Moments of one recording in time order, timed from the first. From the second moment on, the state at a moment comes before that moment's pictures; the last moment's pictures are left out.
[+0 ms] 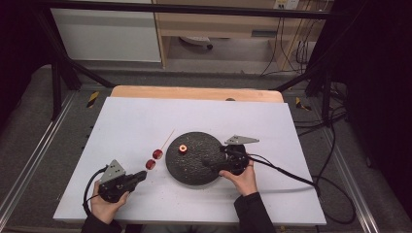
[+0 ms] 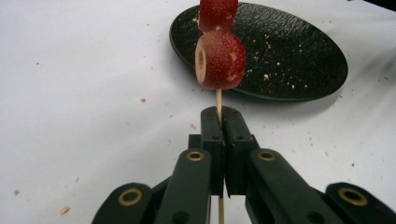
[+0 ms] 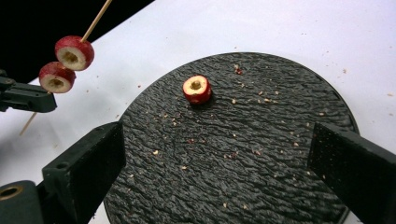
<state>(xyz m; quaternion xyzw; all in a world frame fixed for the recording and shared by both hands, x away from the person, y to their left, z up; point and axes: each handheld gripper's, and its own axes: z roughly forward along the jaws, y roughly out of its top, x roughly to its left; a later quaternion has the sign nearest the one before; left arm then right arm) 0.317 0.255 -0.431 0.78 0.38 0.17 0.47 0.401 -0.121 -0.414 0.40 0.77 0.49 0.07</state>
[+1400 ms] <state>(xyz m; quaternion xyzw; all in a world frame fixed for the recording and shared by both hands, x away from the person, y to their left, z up) 0.316 0.271 -0.440 0.78 0.39 0.16 0.46 0.463 -0.029 -0.390 0.36 0.85 0.37 0.07</state>
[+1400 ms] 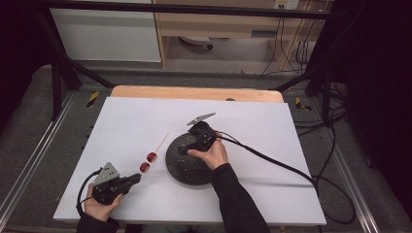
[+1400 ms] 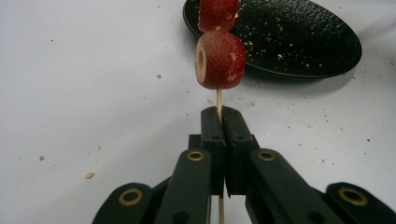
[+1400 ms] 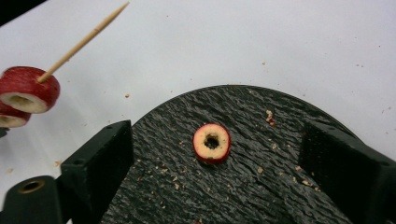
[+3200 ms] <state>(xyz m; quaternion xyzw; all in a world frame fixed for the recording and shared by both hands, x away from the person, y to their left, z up) 0.317 0.271 -0.442 0.79 0.39 0.16 0.45 0.490 -0.003 -0.411 0.38 0.88 0.28 0.00</state>
